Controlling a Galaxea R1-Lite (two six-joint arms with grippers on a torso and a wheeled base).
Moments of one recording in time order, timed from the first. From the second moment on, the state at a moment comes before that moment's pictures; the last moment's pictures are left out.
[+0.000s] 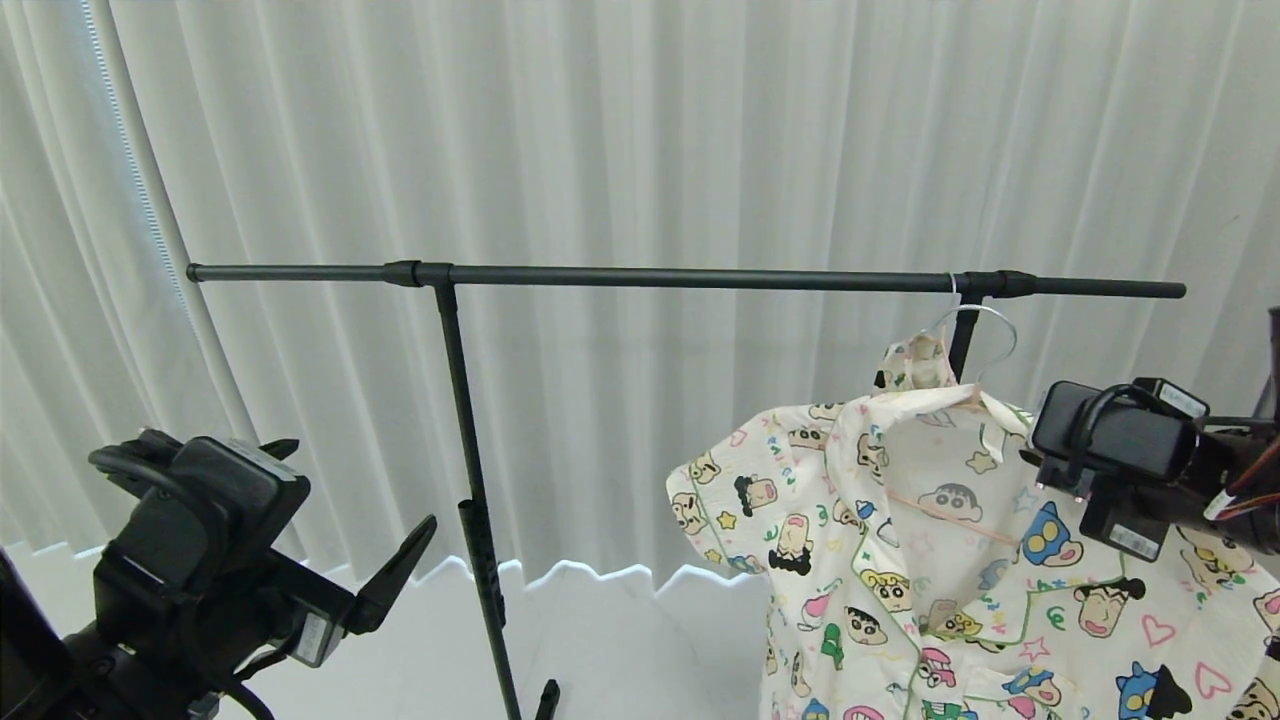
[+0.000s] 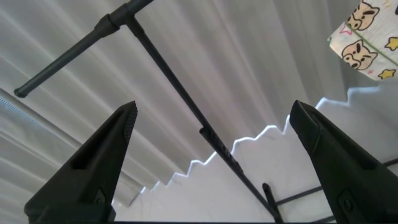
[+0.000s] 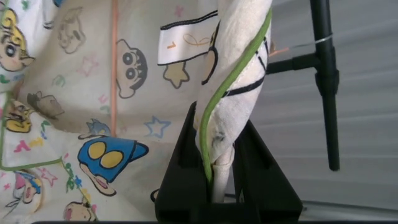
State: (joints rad) left arm -0.51 1.20 -0.23 -0.82 0.32 0.51; right arm 0.39 1.34 -0.75 -0.16 -0.09 -0.95
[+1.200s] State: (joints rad) left arm -0.51 1.21 -0.22 -0.82 0.32 0.51; right arm 0.52 1.38 -0.97 0.19 -0.16 -0.46
